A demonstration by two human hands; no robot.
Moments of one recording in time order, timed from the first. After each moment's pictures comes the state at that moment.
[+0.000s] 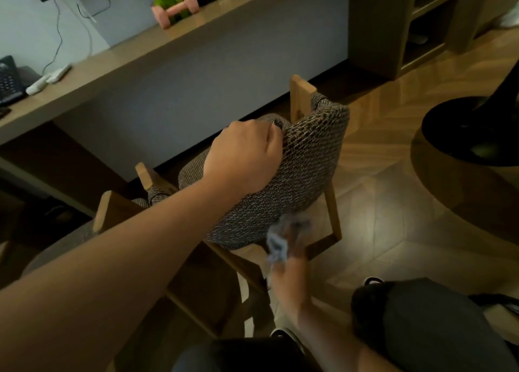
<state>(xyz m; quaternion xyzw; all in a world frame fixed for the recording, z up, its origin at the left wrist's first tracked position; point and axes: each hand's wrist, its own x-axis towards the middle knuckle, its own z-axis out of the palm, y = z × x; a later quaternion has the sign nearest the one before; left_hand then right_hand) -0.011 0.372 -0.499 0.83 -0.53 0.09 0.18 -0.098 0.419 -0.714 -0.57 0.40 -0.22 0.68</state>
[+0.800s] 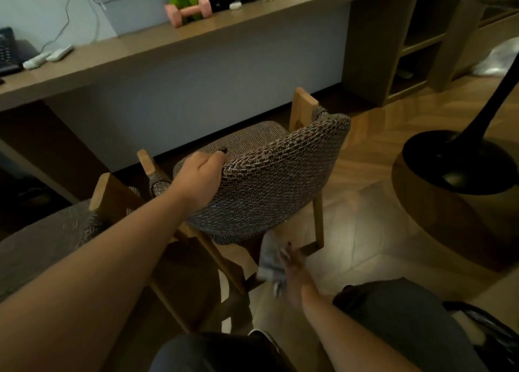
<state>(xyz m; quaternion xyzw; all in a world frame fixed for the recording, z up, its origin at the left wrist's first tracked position) 0.039 0.454 -0.525 0.84 -0.38 -0.13 0.36 -0.115 0.392 -0.765 -0.84 0.37 -0.05 0.39</state>
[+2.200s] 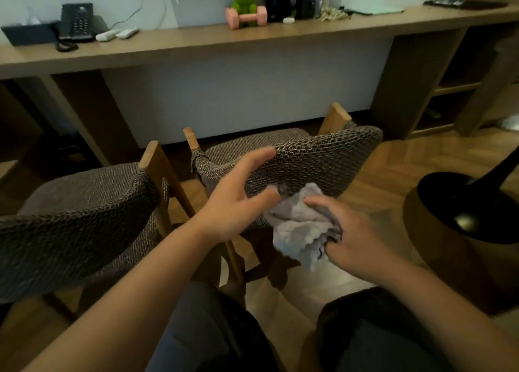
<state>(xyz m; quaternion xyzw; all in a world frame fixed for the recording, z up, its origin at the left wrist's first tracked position) -0.036 0.546 -0.525 0.73 -0.47 -0.15 0.47 -0.195 0.382 -0.571 -0.91 0.09 -0.13 0.40</state>
